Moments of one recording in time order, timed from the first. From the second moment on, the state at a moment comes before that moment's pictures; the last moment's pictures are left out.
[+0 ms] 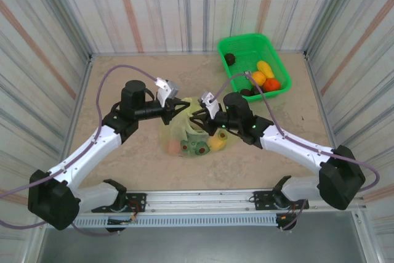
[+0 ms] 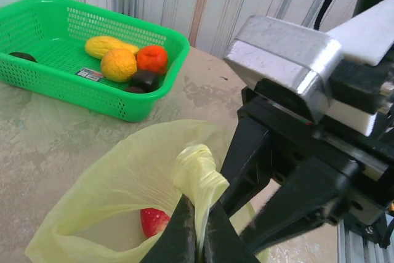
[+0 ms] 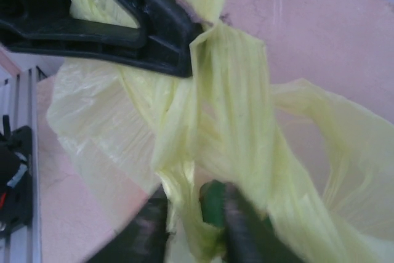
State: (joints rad) left arm -0.49 1.15 0.89 -0.09 0.67 0.03; right arm 0.77 1.27 0.83 0.02 -0.37 0.04
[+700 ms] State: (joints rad) left arm -0.53 1.12 0.89 -0.05 0.72 0.08; right arm 0.54 1.27 1.20 -0.54 -0.76 -0.42
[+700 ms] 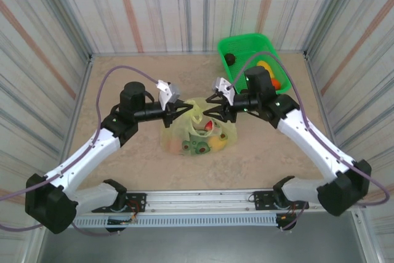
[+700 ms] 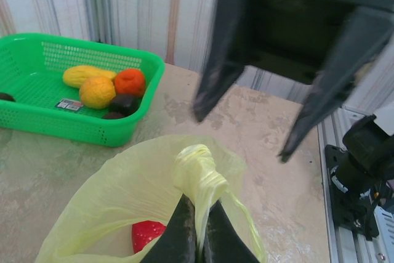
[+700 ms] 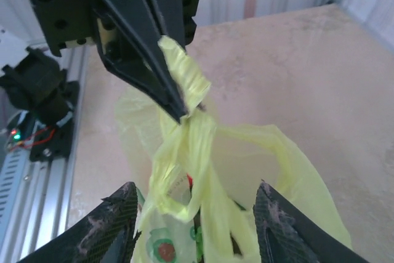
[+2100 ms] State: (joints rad) left arm -0.54 1.12 0.89 -0.09 0.76 0.14; right arm 0.63 1.59 1.45 -0.83 -0.83 -0.67
